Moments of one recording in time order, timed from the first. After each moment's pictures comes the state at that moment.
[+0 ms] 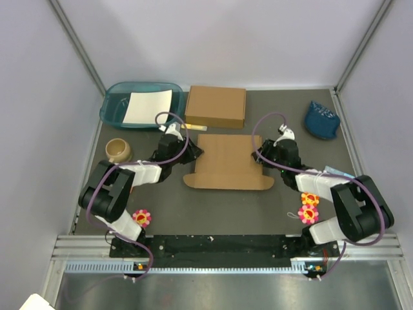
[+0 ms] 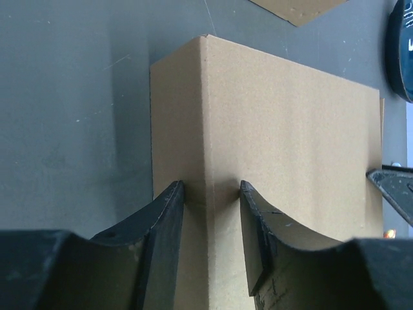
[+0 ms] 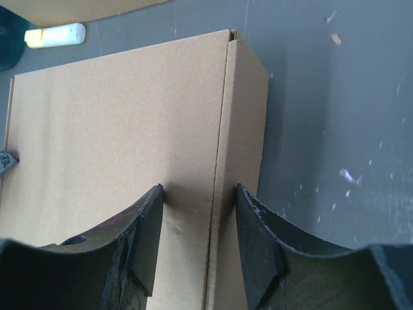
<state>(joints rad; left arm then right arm) -0.42 1.63 0.69 0.45 0.18 -0.75 0.36 1.43 0.54 0.39 -0.05 0.60</state>
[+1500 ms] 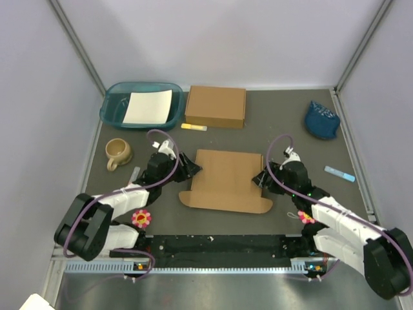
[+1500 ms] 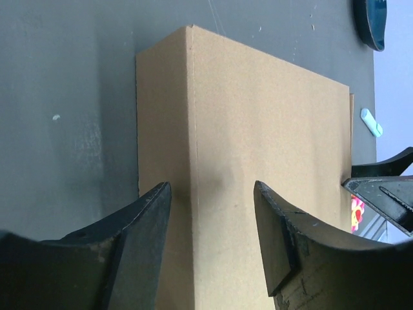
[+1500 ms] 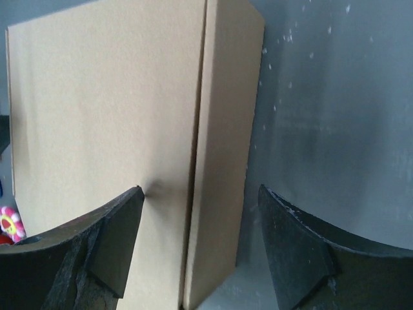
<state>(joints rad) -0.45 1.30 0.41 0.43 0.22 -0.81 0.45 0.97 0.32 0.03 -0.07 0.73</state>
